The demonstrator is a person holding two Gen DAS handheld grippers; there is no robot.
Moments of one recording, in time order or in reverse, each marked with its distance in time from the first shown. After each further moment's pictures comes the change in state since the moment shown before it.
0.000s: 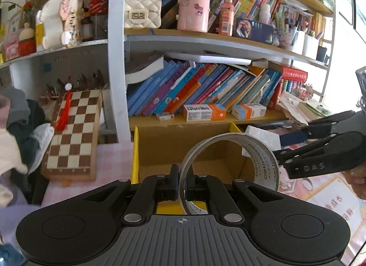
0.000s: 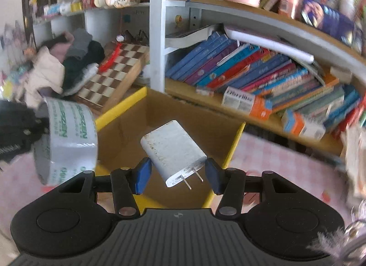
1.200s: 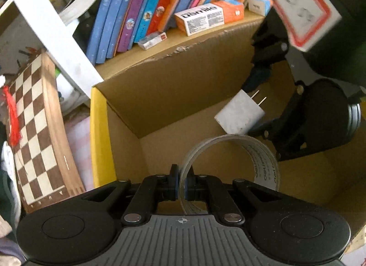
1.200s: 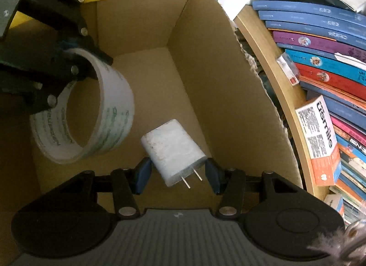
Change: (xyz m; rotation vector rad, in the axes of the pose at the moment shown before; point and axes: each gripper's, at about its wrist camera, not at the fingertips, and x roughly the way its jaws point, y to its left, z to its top) left arm 0.194 0.005 -0.005 0.329 0.484 0.084; right arm 0.222 0.001 0.018 -0.650 0.443 0.198
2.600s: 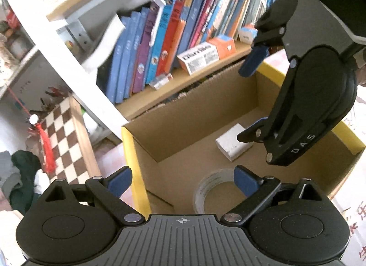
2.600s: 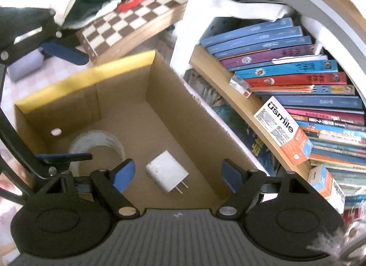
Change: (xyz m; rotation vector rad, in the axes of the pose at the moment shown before) left arm -0.074 -0.017 0.000 0.072 -0.161 0.095; right arm -0.095 -0.005 -0.019 0.282 -0.229 -0.049
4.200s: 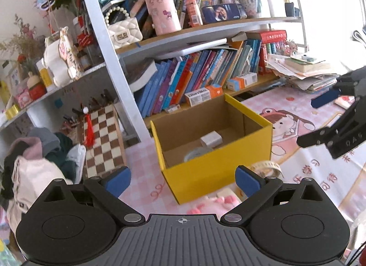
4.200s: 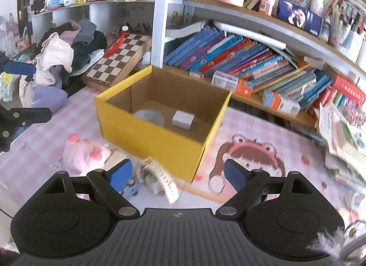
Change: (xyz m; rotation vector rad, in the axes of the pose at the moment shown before) left arm -0.191 -0.016 -0.136 -0.147 -0.279 0.007; right arm -0.176 0.156 -0.145 0.414 -0.205 -0.217
